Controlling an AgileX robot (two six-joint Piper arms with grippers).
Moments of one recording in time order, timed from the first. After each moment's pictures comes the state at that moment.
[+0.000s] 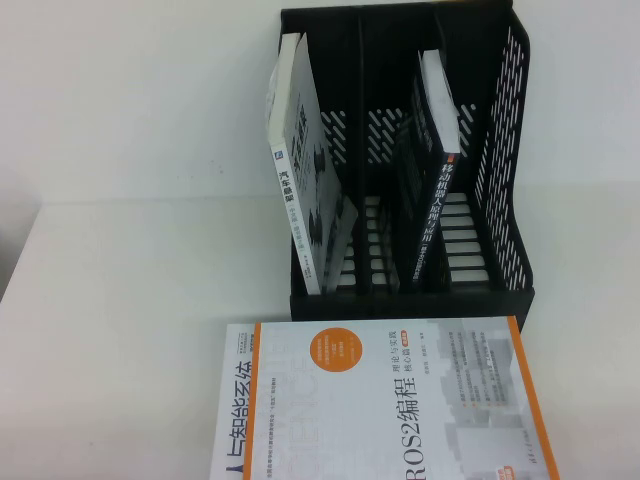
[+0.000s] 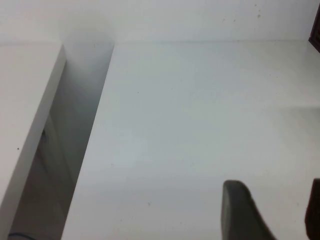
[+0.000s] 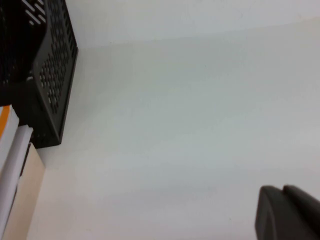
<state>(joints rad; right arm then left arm) -0.04 -0.01 0.02 -0.12 0.42 0.19 -0.01 -0.02 0.01 0.00 0.37 -0.09</state>
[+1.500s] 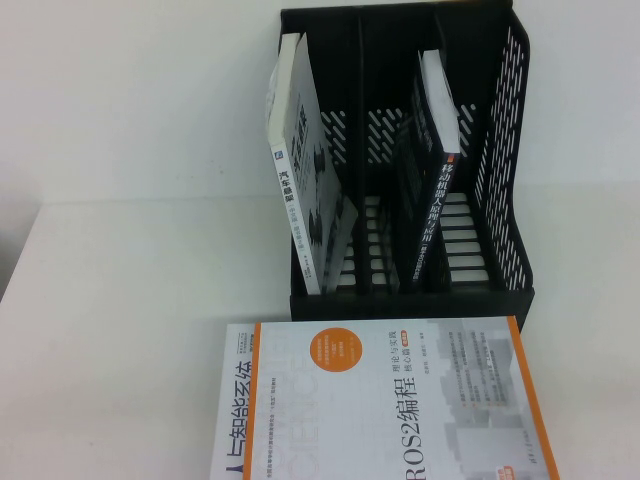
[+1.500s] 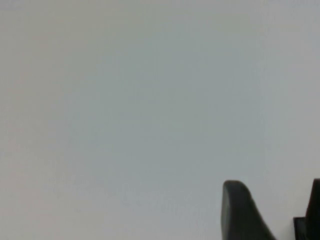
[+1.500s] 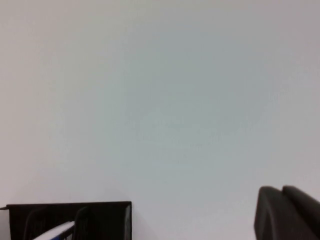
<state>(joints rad) -0.04 -0.01 0.03 -0.13 -0.42 0.19 -0.01 -0.02 0.02 0.01 -0.51 -0.10</state>
